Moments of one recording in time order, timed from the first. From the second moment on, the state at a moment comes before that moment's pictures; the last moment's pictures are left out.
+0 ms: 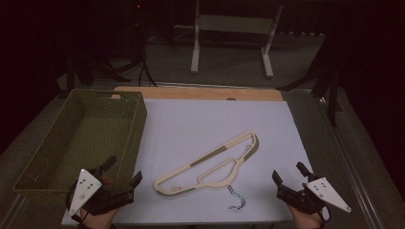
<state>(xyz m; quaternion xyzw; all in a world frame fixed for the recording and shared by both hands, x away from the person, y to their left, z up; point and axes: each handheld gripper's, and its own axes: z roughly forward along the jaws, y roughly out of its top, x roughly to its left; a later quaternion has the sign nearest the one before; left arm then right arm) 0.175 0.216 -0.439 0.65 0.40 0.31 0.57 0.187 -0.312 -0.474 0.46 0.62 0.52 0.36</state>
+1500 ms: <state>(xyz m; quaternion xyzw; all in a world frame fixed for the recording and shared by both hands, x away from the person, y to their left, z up) 0.268 0.018 -0.467 0.91 0.19 0.02 0.38 0.194 -0.317 -0.479 0.46 0.64 0.52 0.32</state>
